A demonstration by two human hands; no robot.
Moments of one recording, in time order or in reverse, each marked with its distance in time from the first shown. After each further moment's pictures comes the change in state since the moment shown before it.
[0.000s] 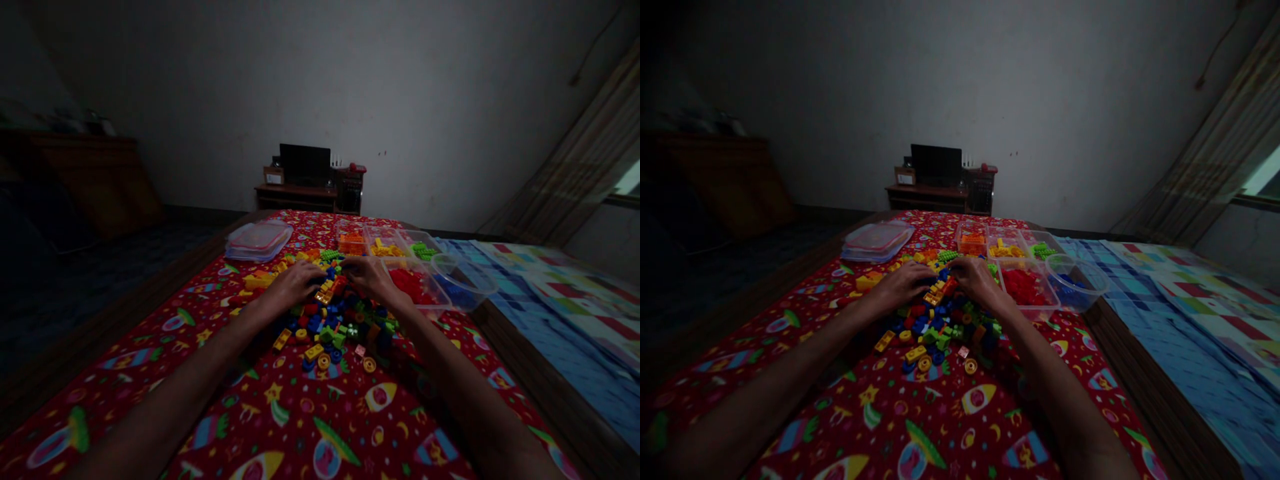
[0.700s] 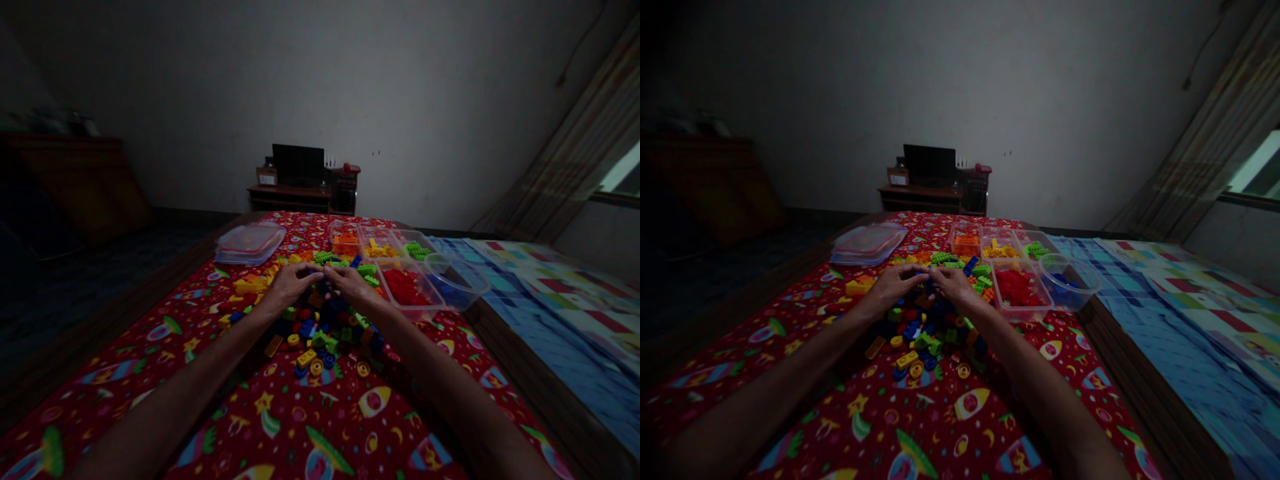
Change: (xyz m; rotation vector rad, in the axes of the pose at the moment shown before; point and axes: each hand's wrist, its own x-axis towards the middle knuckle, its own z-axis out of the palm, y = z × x) left_hand 0.010 0.029 0.000 -0.672 0.178 -0.469; right_hand 0.005 -0.019 0.033 0.872 -0.072 0.460
